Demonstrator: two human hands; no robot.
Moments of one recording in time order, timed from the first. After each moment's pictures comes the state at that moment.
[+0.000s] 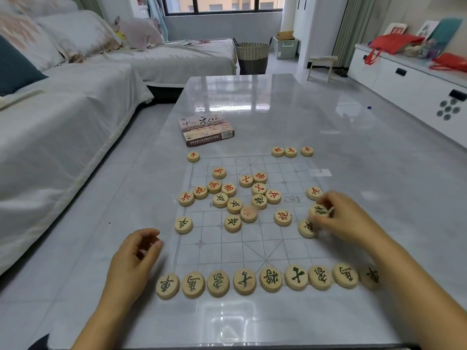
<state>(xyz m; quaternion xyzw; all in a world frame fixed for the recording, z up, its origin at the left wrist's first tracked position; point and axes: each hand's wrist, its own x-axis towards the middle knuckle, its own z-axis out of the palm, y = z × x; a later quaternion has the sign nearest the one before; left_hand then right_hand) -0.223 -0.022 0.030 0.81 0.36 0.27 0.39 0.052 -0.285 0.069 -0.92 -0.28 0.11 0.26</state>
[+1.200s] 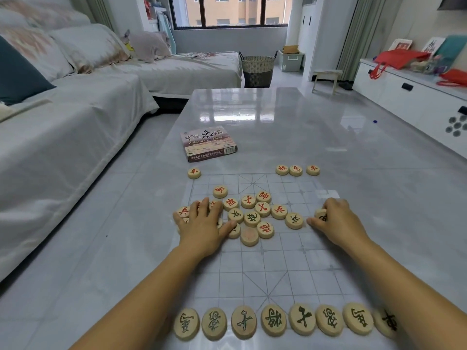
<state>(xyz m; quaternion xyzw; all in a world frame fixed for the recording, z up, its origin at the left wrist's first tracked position) -0.058 -0.012 0.018 0.95 0.30 0.01 0.11 0.111 -0.241 0.043 -0.96 -0.20 0.06 0.18</state>
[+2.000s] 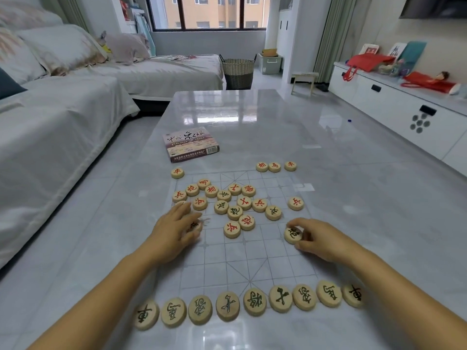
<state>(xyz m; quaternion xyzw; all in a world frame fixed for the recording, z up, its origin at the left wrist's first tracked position) -0.104 0.004 0.038 0.97 0.14 0.03 0.17 0.069 -0.284 0.058 -0.90 -0.33 0.22 0.18</state>
